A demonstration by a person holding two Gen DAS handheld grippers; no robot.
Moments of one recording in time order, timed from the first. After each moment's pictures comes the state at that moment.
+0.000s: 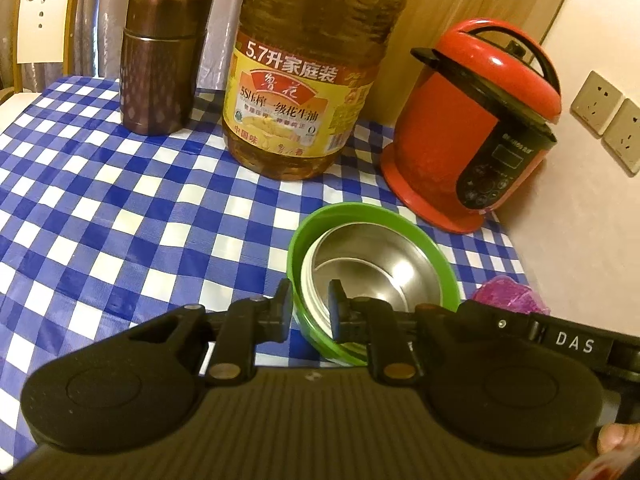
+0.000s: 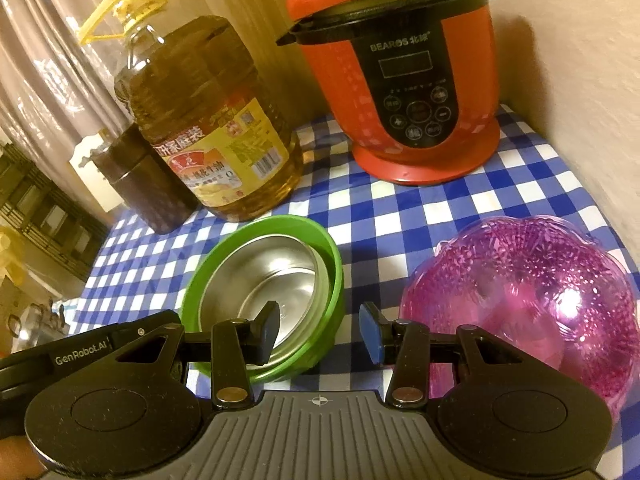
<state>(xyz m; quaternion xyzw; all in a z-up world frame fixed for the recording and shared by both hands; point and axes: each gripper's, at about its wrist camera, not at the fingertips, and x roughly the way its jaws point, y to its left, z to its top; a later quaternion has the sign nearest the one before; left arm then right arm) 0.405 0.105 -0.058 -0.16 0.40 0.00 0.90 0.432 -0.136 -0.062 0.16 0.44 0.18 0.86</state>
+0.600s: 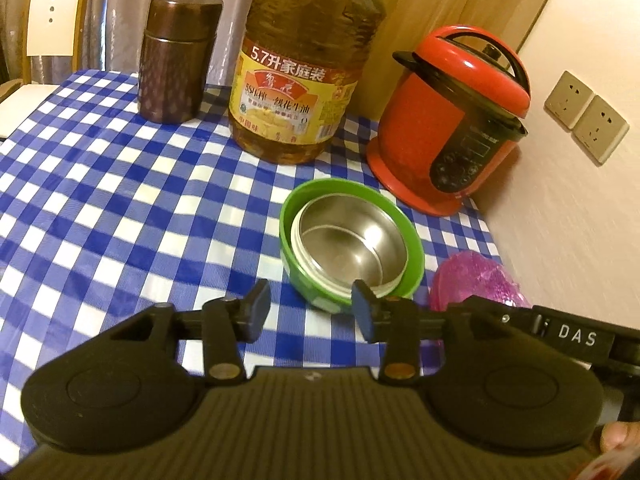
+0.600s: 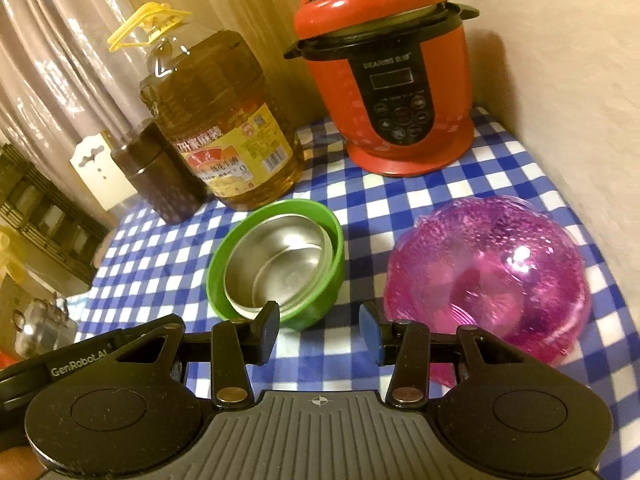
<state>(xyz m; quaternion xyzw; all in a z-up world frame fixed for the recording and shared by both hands) 0.345 0.096 -0.030 -0.17 0.40 0.00 0.90 0.377 -0.145 -0.024 0.15 0.44 0.16 0.87</state>
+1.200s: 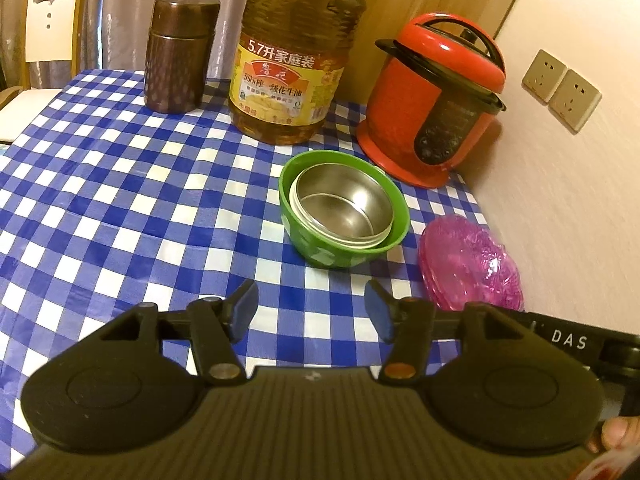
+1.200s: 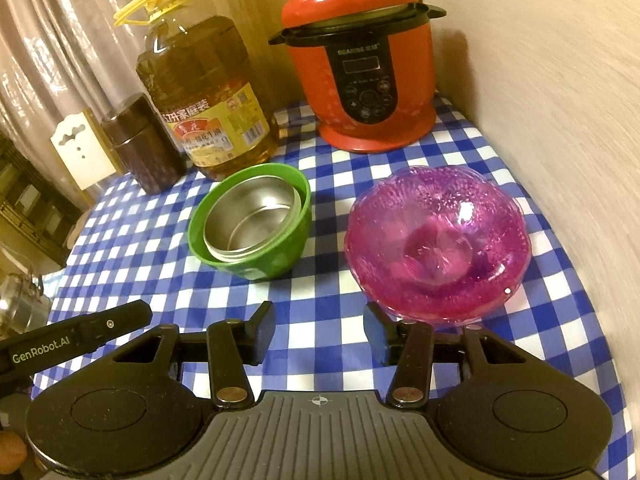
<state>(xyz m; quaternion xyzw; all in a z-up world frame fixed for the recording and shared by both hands) 0.298 0.088 -0.021 -0.15 0.40 -0.01 0.90 0.321 -0.154 -0.018 0.12 0.45 0.13 0.87</state>
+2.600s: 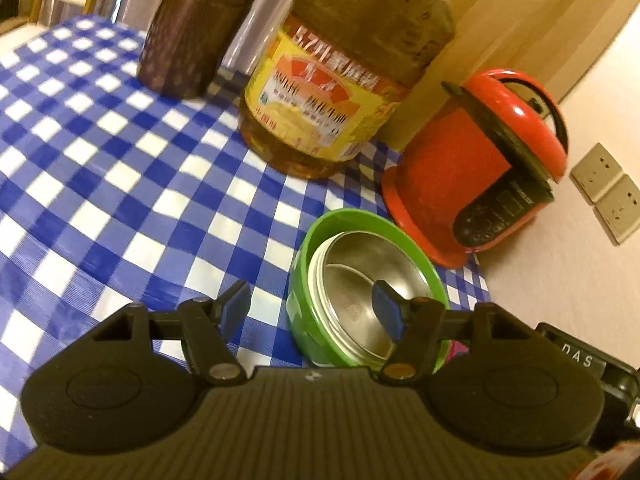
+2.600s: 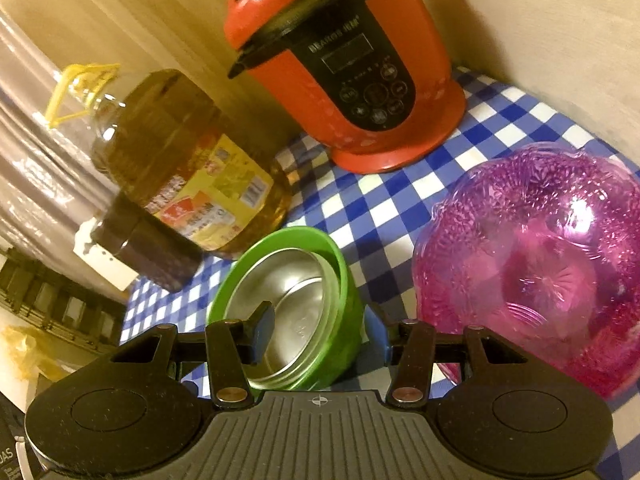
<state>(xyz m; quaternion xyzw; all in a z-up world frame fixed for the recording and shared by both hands) 0.404 0.133 -0.086 -0.29 0.37 0.00 0.88 0.423 -0.140 -0.083 0.30 0.42 0.12 0.85</state>
